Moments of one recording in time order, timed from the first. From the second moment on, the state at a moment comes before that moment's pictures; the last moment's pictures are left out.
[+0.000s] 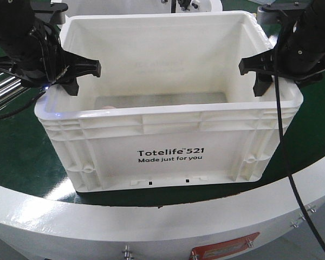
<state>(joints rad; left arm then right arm) -0.37 1.64 -1.54 0.13 1.20 -0.39 0.22 1.69 -1.57 -0.06 1.26 0.18</state>
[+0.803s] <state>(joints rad) -0.37 1.63 -1.54 0.13 1.19 -0.39 0.22 1.69 -1.57 -0.06 1.26 0.18</state>
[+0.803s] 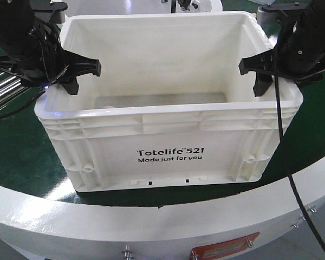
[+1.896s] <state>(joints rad) -0.37 1.55 -1.54 0.12 1.13 -0.39 0.22 1.57 -1.57 -0.07 1.23 0.18</state>
